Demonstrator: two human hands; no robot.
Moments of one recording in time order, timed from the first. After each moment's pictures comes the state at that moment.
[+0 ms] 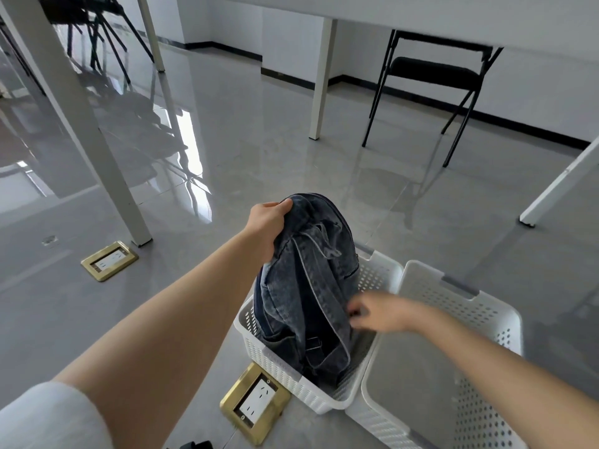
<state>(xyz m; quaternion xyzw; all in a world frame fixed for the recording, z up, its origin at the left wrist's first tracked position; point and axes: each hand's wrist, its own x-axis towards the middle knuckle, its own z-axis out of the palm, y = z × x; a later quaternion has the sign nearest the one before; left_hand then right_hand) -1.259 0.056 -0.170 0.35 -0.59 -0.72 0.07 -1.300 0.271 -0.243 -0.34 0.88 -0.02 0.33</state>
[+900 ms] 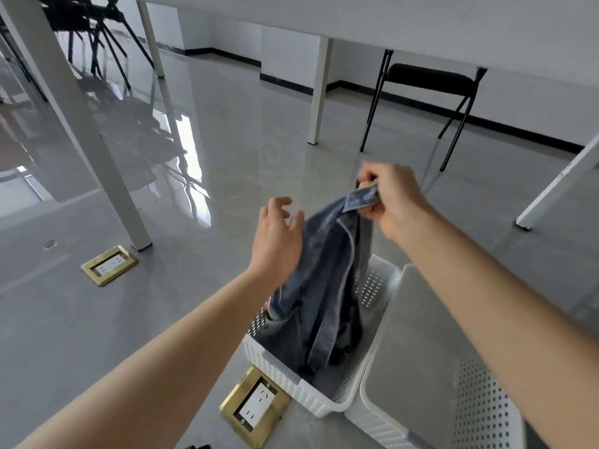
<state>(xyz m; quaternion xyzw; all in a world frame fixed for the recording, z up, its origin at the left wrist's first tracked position) -1.236 0.081 -0.181 0.23 -0.80 -0.52 0.19 -1.322 0.201 -0.100 0.02 0.70 -0.70 0.14</state>
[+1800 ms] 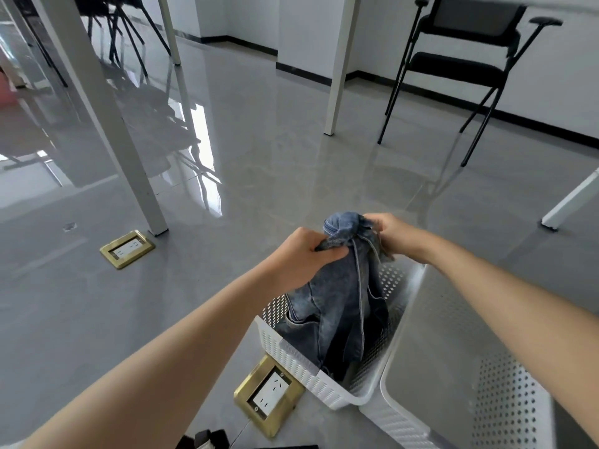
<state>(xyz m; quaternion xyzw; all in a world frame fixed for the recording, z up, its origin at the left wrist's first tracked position) -1.208 0.069 -0.191 0.09 -0.85 -0.51 -0.01 -1.368 0.224 -0.206 -0.28 0.85 -0.36 0.28</state>
